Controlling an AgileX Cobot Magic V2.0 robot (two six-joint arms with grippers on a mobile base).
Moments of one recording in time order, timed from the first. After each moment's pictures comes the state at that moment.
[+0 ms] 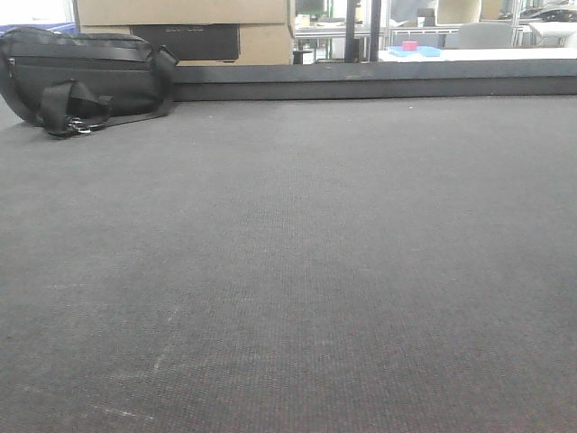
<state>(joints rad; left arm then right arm) 0.02 0.00 0.00 0.08 -0.03 -0.12 0.13 0.00 0.00 0.03 0.06 -0.02</state>
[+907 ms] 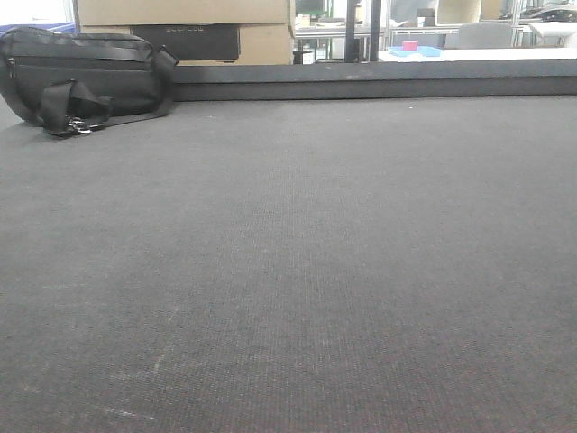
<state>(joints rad) 0.02 0.00 0.00 0.08 -0.06 -0.12 0.13 0.00 0.00 0.03 0.06 -0.02</state>
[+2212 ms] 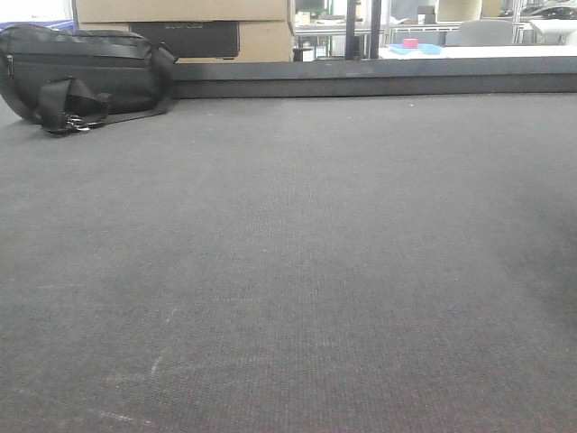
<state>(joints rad) 0.02 1.03 -1.12 0.15 0.88 -0.12 0.13 1.05 -1.04 0.10 1.05 -0.02</state>
